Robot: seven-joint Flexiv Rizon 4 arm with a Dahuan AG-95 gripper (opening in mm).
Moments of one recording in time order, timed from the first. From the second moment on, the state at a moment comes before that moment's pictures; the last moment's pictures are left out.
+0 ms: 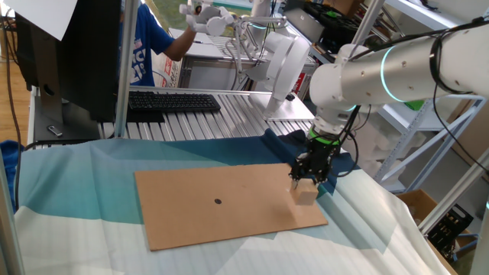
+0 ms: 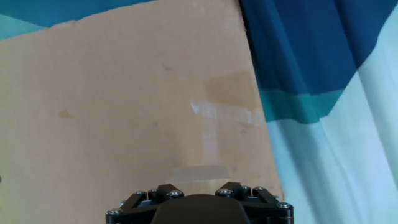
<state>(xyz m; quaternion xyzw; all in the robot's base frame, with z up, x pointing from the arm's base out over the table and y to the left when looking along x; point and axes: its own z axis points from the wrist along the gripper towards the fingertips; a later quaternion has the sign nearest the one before) 0.570 -0.190 0.094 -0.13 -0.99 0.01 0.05</state>
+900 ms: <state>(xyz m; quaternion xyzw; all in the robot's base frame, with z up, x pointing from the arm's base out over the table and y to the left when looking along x) 0.574 -0.189 0.093 -0.17 -0.98 0.01 0.05</state>
